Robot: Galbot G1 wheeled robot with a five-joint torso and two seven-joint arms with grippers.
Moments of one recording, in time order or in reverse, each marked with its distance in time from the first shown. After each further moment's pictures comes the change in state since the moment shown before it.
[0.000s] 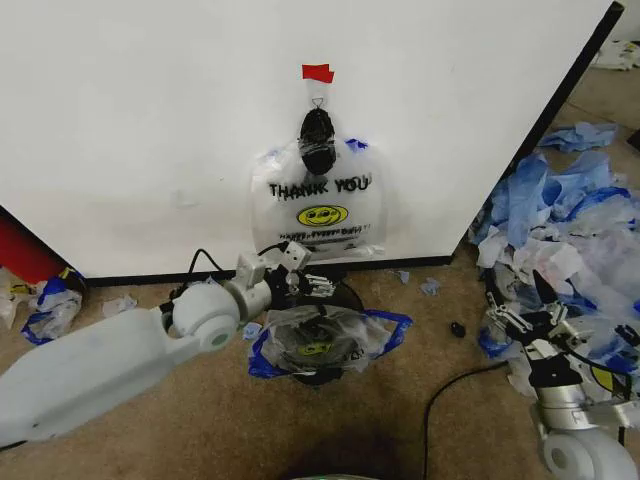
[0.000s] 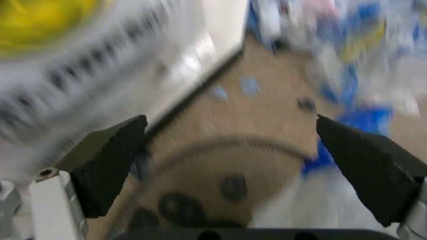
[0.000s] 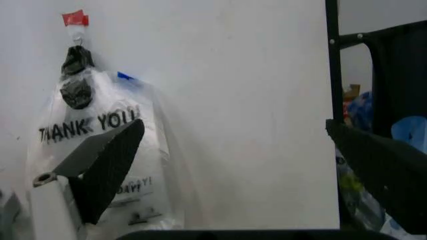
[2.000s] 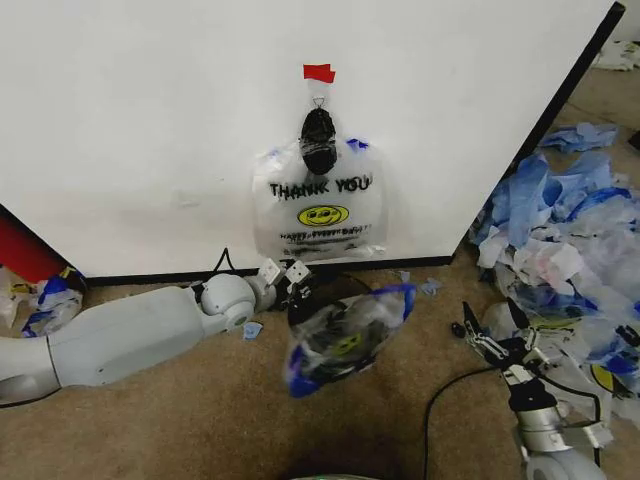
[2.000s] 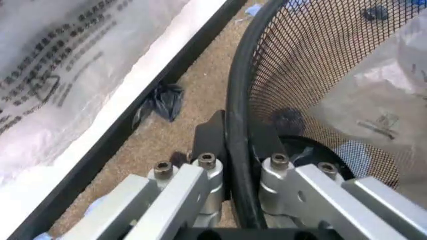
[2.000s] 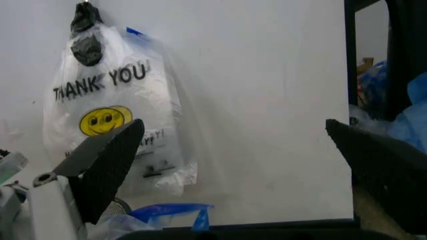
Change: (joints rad) left arm -0.150 -0.104 0.233 0.272 0.058 0.041 0.013; right arm -0.011 -0.015 -0.107 -0.118 -0.005 0.091 -0.032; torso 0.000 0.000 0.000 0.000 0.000
